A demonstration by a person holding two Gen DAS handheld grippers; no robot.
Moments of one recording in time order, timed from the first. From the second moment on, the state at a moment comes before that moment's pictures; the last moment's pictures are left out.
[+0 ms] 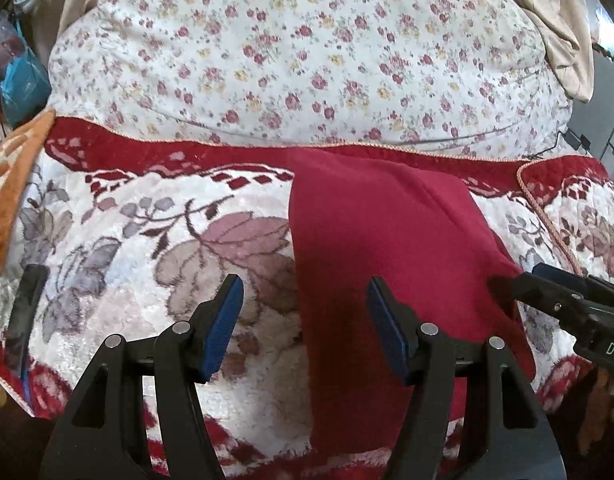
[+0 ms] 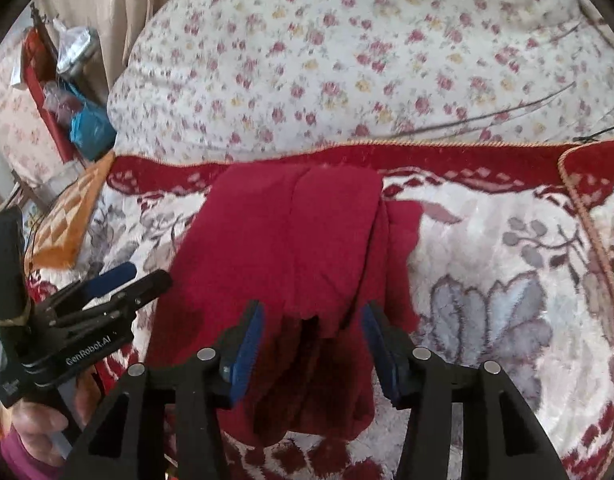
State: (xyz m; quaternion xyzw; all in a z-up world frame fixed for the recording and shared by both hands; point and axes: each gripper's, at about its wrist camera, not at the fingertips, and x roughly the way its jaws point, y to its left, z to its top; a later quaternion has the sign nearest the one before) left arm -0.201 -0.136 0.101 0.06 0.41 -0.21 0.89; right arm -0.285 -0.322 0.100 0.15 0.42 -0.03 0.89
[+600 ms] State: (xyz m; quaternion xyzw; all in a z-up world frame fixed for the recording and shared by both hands) left arm -0.219 -0.129 0.113 0.06 0.38 -0.22 0.90; right arm -0.301 -0.302 0.105 0.12 0.41 -0.07 0.90
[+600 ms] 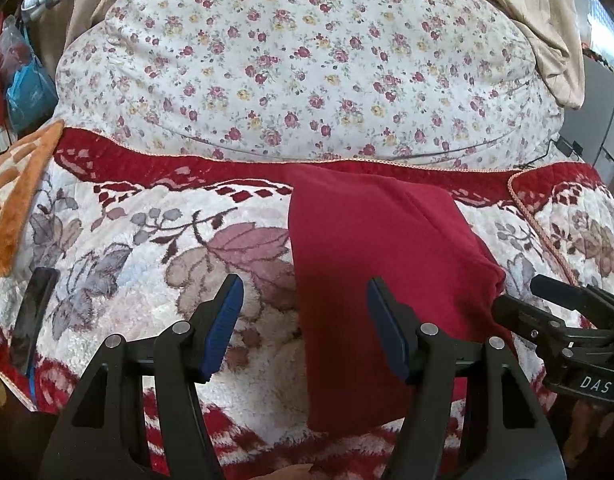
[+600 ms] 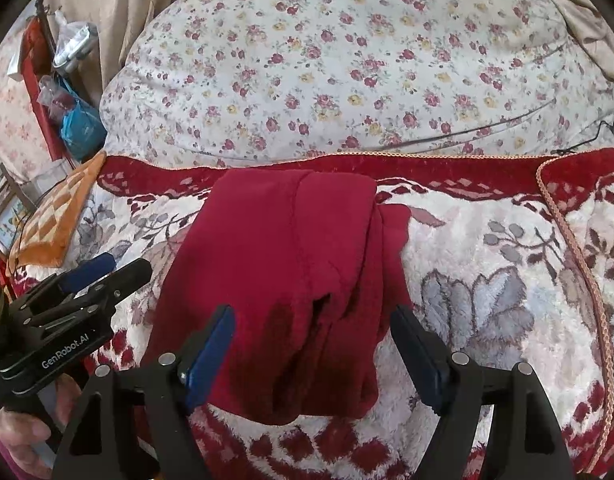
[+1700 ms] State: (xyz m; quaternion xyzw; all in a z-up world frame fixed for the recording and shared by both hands) left arm -0.209 -0.130 0.099 0.07 0.39 -0.21 0.89; right arm -0.278 -0.301 0.091 0.11 0.43 -0.07 0.89
